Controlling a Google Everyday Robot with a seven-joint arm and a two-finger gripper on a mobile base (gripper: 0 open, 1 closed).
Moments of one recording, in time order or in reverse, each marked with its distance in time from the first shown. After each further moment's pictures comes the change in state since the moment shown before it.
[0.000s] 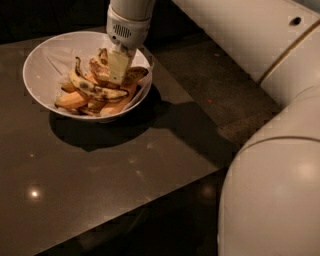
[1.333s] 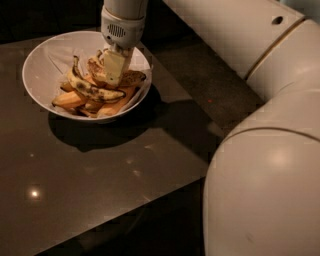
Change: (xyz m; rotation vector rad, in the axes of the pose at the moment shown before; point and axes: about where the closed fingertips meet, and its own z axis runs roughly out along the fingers) arm -0.005 0.005 0.005 -0.032 0.043 0.000
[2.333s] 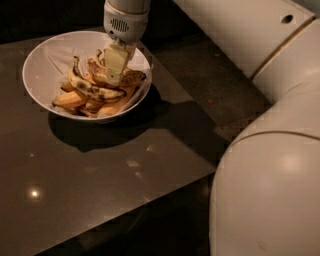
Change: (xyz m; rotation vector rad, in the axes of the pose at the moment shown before) arm 0.002 -0.003 -0.012 0.023 -0.014 -0.010
